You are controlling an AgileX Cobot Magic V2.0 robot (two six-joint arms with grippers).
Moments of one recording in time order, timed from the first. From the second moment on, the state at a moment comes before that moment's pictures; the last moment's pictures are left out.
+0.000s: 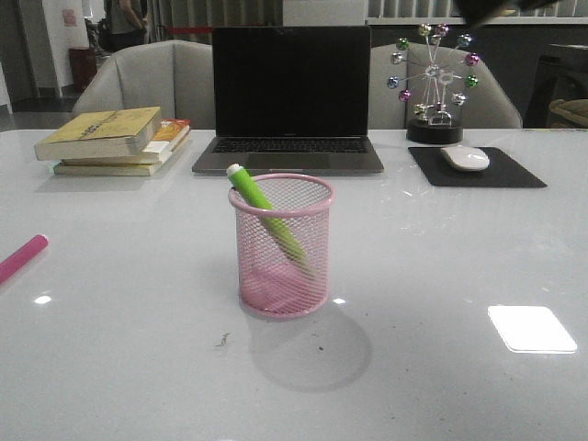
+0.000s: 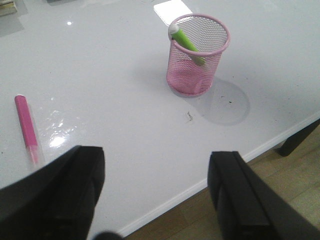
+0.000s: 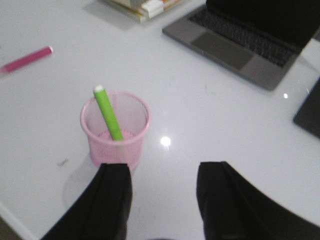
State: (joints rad) left arm -0.48 0.57 -0.59 -0.13 0.72 0.16; right arm 0.58 0.92 -0.75 -0.14 0.42 0.06
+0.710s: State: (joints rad) left arm -0.41 0.76 -0.74 0.16 0.88 -0.03; right arm 0.58 0.78 -0.75 -0.06 0.80 0.05
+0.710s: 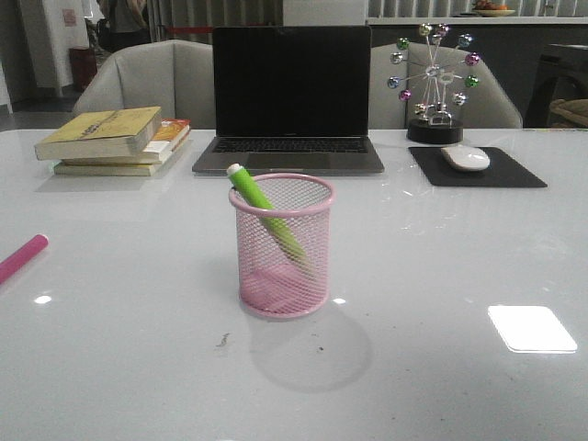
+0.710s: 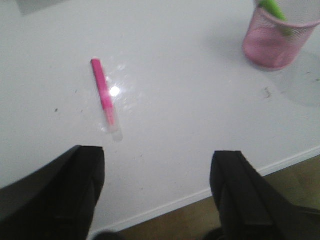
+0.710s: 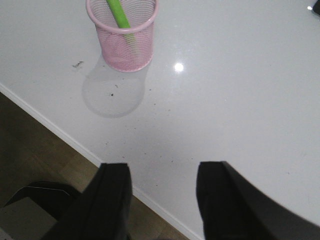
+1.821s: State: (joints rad) left arm -0.11 1.89 -1.30 0.06 0.78 -0.05; right arm 0.58 0.78 -0.75 -0.05 0.80 0.05
